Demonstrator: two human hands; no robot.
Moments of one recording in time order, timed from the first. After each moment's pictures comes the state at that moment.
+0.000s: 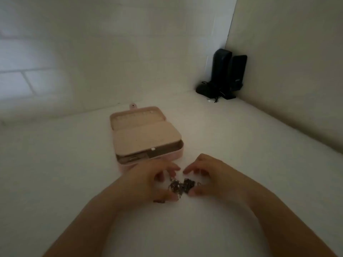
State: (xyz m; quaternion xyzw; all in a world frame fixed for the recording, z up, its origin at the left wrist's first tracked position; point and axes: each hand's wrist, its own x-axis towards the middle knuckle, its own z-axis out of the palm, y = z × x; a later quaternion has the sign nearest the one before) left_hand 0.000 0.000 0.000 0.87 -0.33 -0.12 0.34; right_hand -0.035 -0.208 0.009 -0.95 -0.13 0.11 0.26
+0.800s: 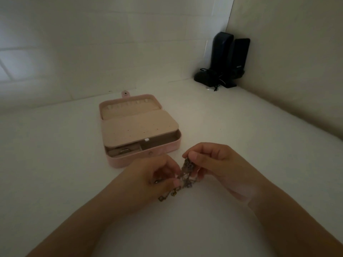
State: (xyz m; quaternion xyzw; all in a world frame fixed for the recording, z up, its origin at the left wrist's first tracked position) left_hand -0.014 -0.009 -0.007 0.83 -0.31 -0.10 0.46; right_hand -0.041 -0.198 0.010 -0.72 -0.03 0.10 0.68
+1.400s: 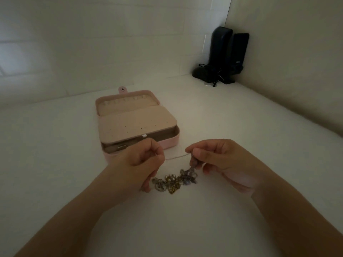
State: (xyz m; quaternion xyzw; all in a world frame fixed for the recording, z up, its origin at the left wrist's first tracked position) left_hand -0.010 -0.007 0.002 0.78 -0.19 -0.14 0.58; right_hand -0.040 -0.209 0.007 -0.71 0.01 0.11 0.69
